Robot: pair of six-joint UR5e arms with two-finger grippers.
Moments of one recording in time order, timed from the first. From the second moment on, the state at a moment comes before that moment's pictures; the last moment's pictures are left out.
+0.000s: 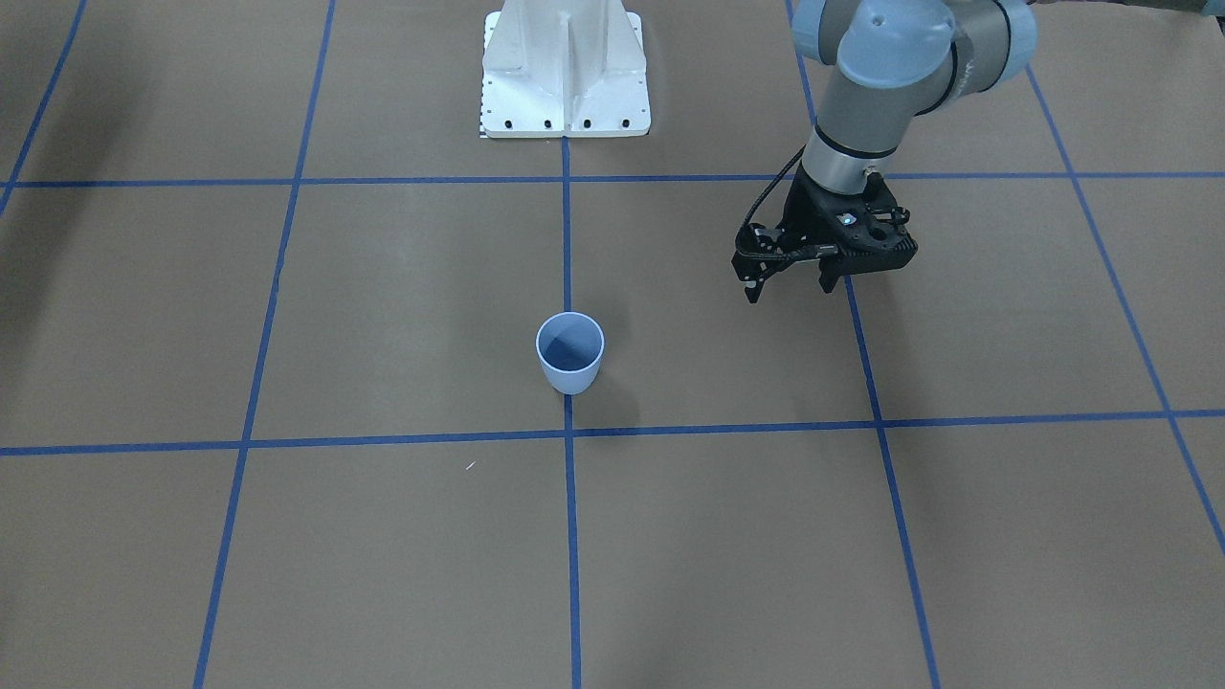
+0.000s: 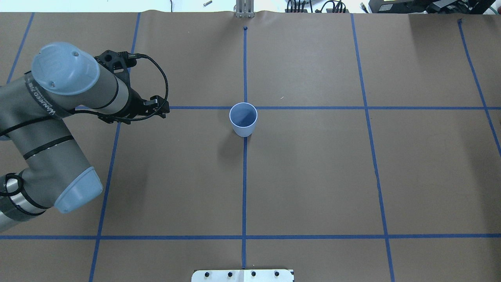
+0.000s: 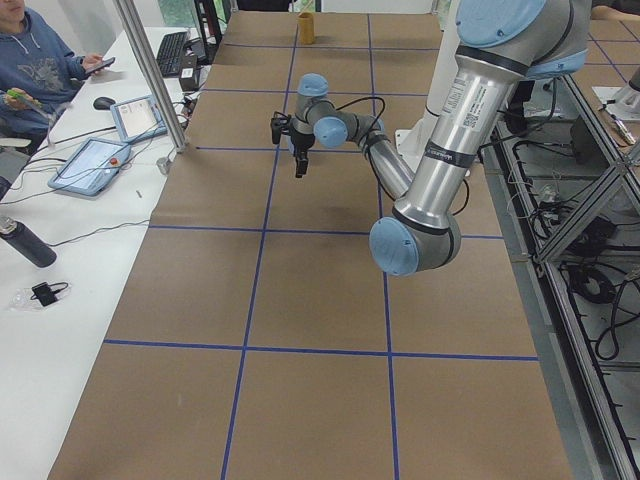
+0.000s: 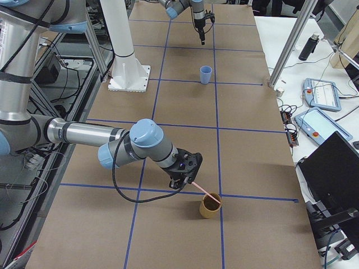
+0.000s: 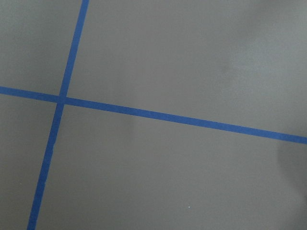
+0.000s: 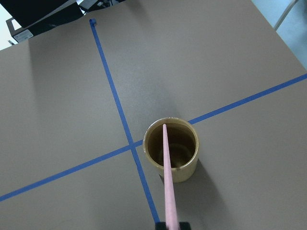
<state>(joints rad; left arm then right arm) -0.72 -2.01 -1.90 -1.63 -1.89 -1.26 1.74 -1.91 1.87 -1.09 2.31 0.58</state>
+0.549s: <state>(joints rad) -0.71 -2.02 -1.89 -1.63 -1.89 -1.26 1.75 -1.89 1.99 -1.16 2.33 0.60</state>
